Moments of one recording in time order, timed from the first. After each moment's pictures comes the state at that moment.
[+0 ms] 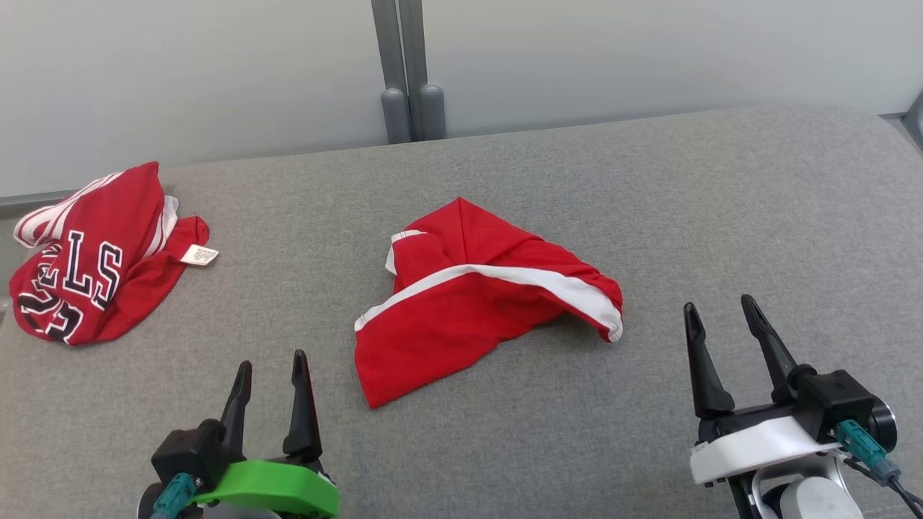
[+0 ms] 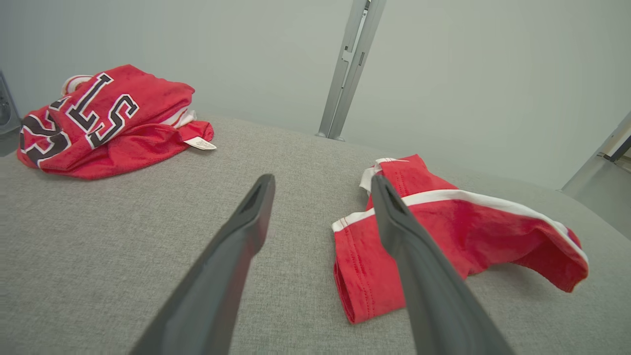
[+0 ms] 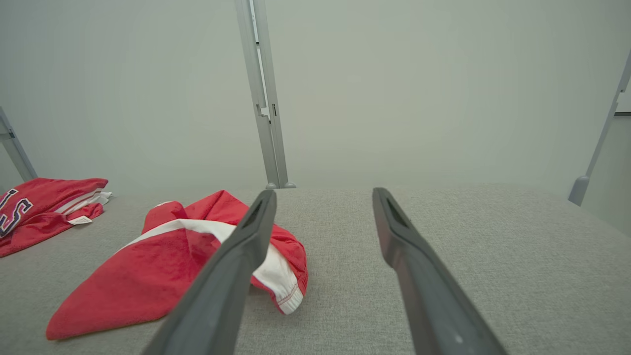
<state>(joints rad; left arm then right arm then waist) -0.01 0.14 -0.29 0.17 -0.52 0.14 -0.26 0.00 -0.05 0.03 0.06 0.11 0.13 -0.26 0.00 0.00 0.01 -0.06</state>
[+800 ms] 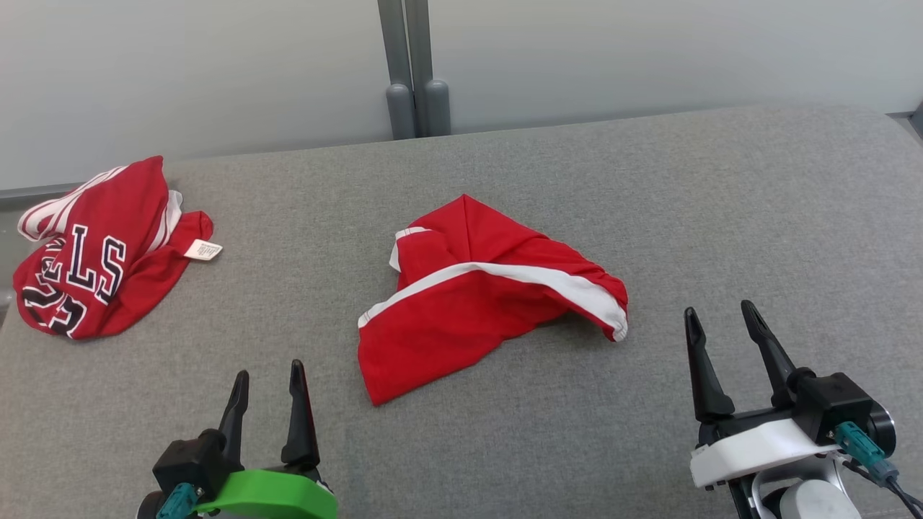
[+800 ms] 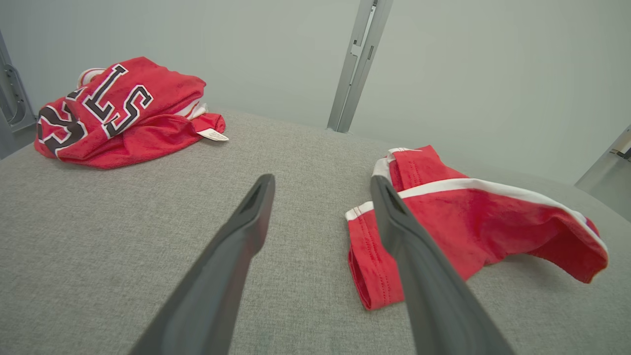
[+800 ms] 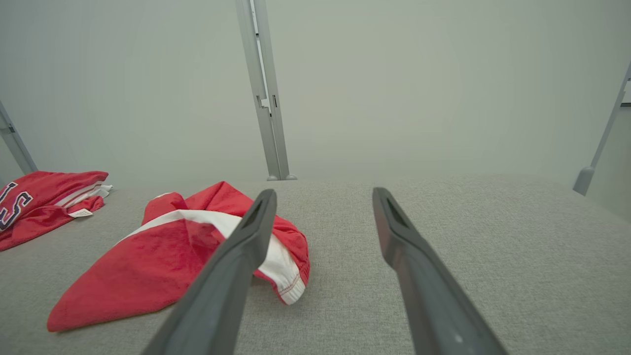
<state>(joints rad) 0.02 0.06 -0.18 0.20 -0.40 0.05 -0.26 0.00 -0.05 0.03 0.07 0.12 0.13 -0.26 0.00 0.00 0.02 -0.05</state>
